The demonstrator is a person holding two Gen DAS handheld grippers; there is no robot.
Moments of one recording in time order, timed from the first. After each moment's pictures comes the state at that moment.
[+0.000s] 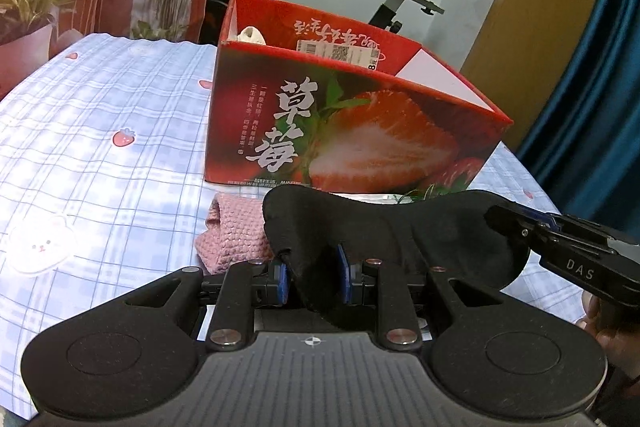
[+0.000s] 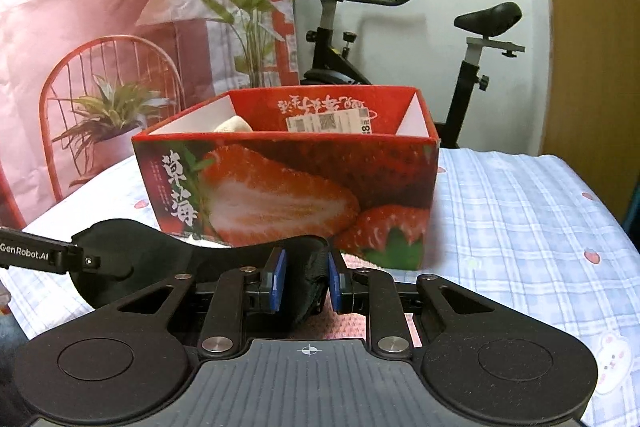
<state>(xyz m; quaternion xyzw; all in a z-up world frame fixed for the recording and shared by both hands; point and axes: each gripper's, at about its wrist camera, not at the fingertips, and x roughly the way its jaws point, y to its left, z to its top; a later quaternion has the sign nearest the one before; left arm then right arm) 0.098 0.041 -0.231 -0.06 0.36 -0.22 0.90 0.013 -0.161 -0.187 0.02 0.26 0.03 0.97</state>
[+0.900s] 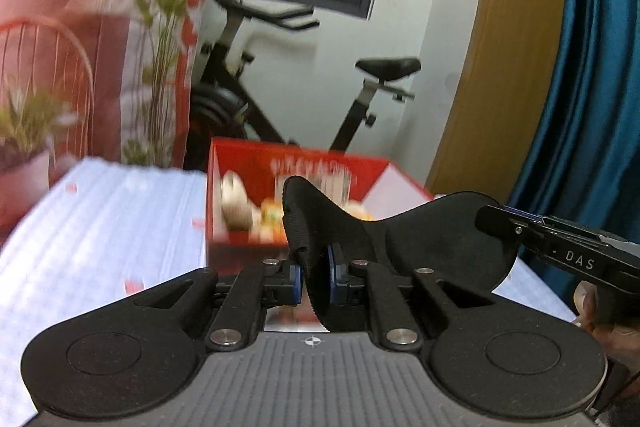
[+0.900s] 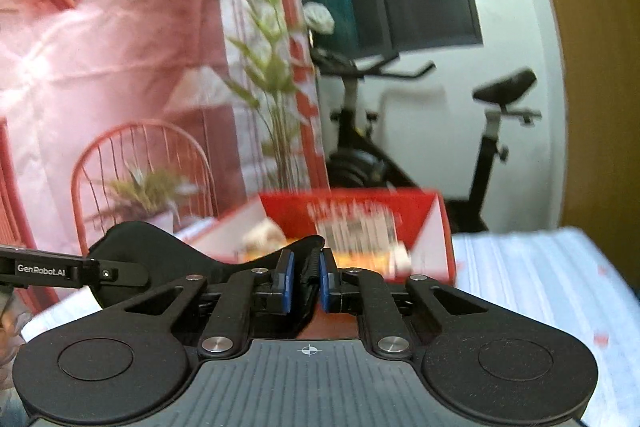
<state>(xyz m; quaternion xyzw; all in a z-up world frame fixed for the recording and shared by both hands) 0.100 0.040 -0.138 -0.04 0.22 -0.23 0.95 0.017 -0.165 -0.113 0.04 0.14 0.08 0.99</state>
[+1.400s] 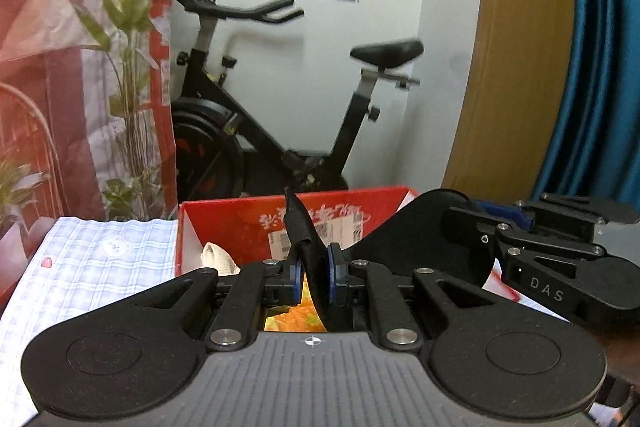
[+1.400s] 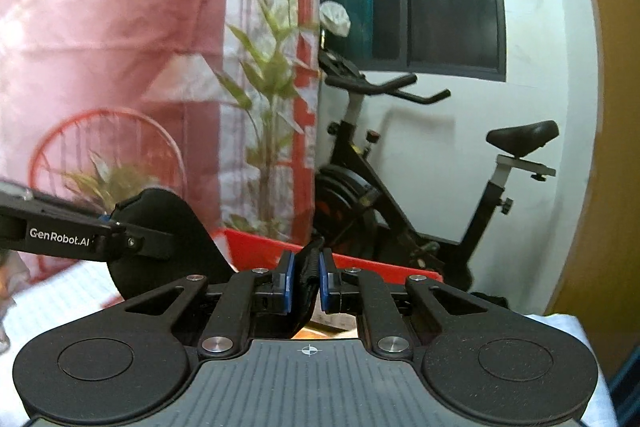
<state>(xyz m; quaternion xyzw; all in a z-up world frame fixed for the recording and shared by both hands) 0.211 -0.024 -0.116 0.03 0.25 -0.23 0.94 0.141 -0.161 -0.074 -0.05 0.16 0.06 0.98</state>
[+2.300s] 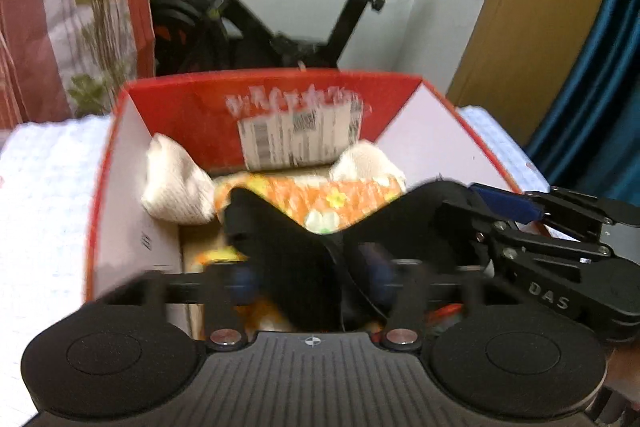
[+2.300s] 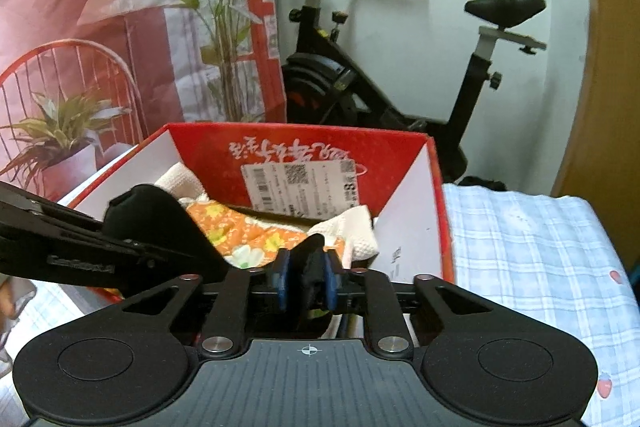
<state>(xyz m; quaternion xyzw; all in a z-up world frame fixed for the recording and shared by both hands) 0.256 -0.045 -0.162 0.03 0.39 -0.24 0.89 0.188 -0.184 -0.143 0.02 0.30 0.02 0.95</state>
